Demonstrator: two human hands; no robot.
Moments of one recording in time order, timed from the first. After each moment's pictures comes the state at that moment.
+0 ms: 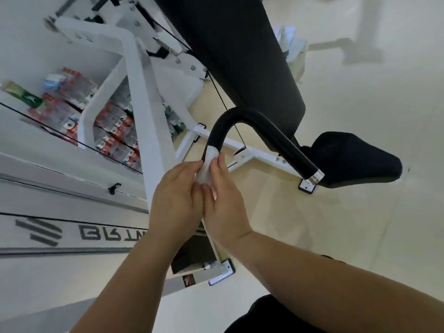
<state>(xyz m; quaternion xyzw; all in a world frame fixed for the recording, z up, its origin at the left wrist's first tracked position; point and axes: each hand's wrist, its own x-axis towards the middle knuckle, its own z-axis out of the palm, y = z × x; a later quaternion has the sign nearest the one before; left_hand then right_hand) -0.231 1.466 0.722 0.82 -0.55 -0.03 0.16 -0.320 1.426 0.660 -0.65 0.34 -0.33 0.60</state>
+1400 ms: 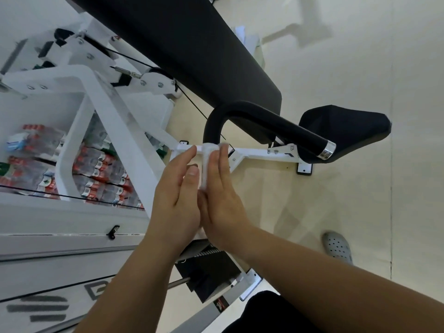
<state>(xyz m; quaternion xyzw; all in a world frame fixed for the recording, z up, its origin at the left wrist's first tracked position) -0.197 1.443 0.733 0.74 -0.53 -0.24 0.33 -0.267 1.430 0.635 -0.67 0.39 -0.42 0.48</state>
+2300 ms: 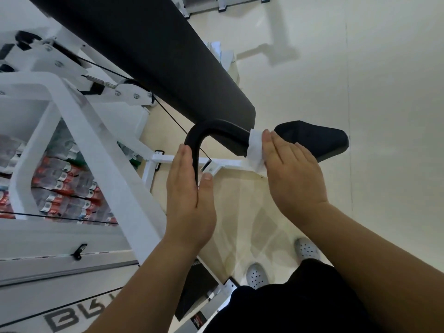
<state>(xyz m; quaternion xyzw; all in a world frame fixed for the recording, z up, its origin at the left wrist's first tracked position) -0.237 1.418 0.710 0.74 -0.56 -0.21 0.30 -0.412 1.355 0.634 -0.80 0.57 -0.18 0.05</state>
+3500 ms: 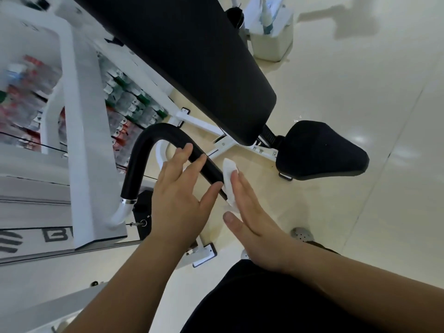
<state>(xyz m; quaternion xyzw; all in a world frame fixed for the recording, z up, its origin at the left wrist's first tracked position) -0.354 1.365 0.692 0.81 -0.57 0.04 0.12 -0.515 1.321 0.640 -0.67 0.24 -0.09 0.69</state>
